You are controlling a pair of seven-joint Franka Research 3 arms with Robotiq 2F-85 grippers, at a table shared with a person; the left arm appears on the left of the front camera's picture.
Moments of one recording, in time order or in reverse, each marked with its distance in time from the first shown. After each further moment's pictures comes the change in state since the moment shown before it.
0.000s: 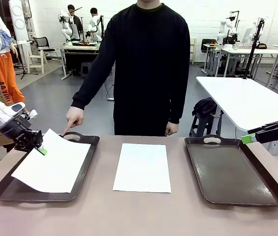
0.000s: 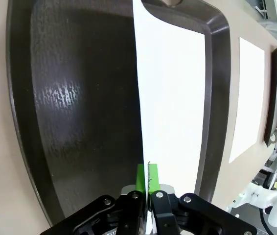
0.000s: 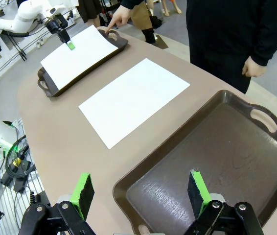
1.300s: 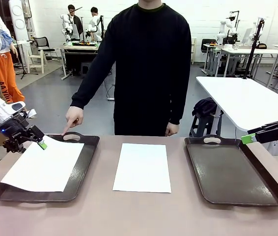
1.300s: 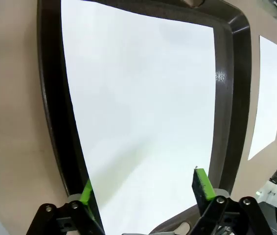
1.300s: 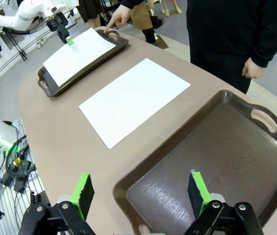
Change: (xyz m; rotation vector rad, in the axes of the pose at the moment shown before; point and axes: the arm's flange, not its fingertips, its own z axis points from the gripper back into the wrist) left arm 0.006 0.004 0.010 0.113 0.028 -0.027; right arm 0.000 0.000 0.000 0.002 0.000 0.000
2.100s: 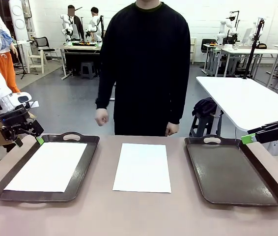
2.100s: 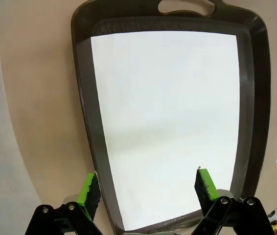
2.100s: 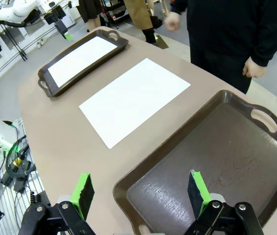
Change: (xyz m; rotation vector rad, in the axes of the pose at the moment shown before) left arm 0.002 -0.040 0.033 0.259 -0.034 -0.079; right arm 0.000 0.000 0.000 0.000 0.000 0.000
